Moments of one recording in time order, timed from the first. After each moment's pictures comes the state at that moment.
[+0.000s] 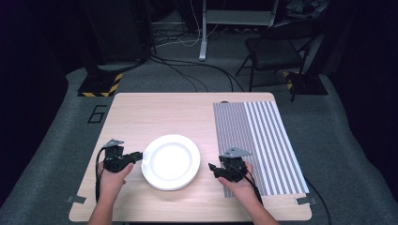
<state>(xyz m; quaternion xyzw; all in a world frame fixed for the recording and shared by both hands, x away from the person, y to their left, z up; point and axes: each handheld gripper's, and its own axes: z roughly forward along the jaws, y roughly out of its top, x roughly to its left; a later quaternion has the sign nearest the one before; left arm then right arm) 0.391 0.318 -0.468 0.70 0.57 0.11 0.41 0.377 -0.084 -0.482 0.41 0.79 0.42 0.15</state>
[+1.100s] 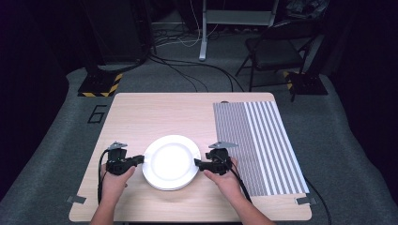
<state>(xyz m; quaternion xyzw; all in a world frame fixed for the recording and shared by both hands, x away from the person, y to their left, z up) 0.387 0.313 -0.476 0.72 0.56 0.10 0.40 0.402 -0.039 -0.484 0.46 0.77 0.44 0.07</state>
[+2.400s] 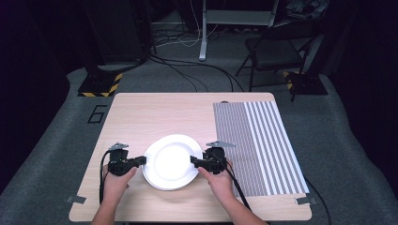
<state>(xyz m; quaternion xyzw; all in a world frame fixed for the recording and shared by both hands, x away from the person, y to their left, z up) 0.388 0.309 -0.481 0.72 0.56 0.08 0.41 0.400 -0.026 -0.480 0.51 0.73 0.46 0.06</state>
